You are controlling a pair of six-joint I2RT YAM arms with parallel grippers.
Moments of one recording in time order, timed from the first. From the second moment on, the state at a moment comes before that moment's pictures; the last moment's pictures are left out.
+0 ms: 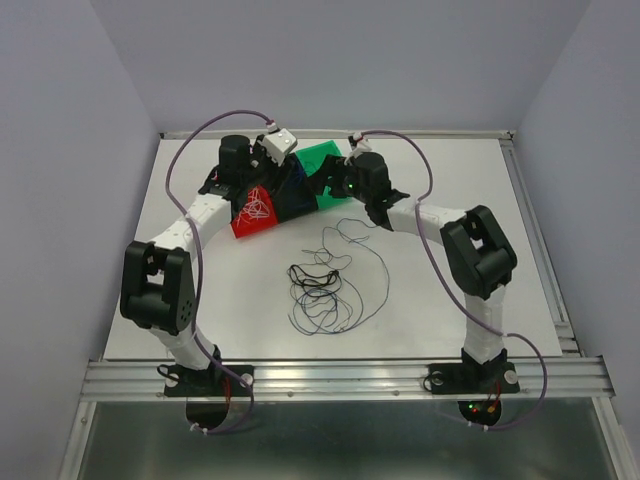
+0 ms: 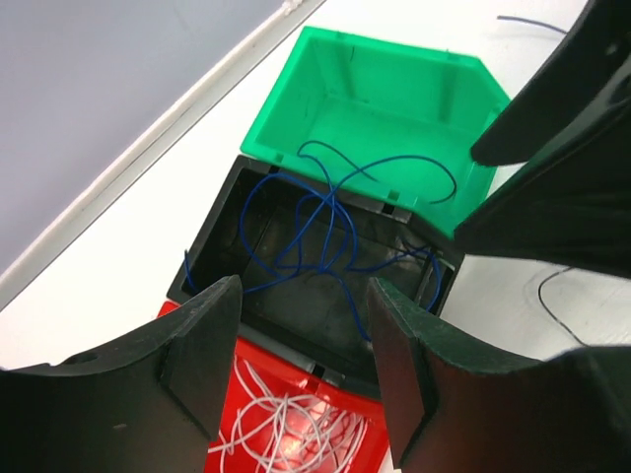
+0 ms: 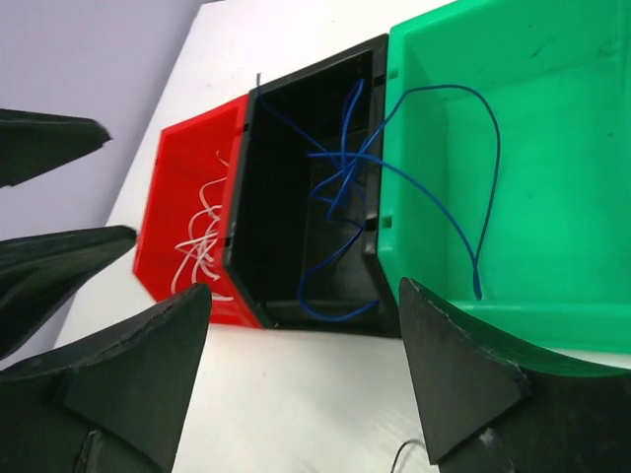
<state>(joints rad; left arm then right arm) -0.26 1.63 1.20 0.03 0.36 0.40 0.56 1.96 1.32 0.43 -0.18 0.61</state>
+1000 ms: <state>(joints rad) -0.23 1.62 1.06 0.16 0.36 0.33 0.53 2.21 1.56 0.29 -0.05 0.19</state>
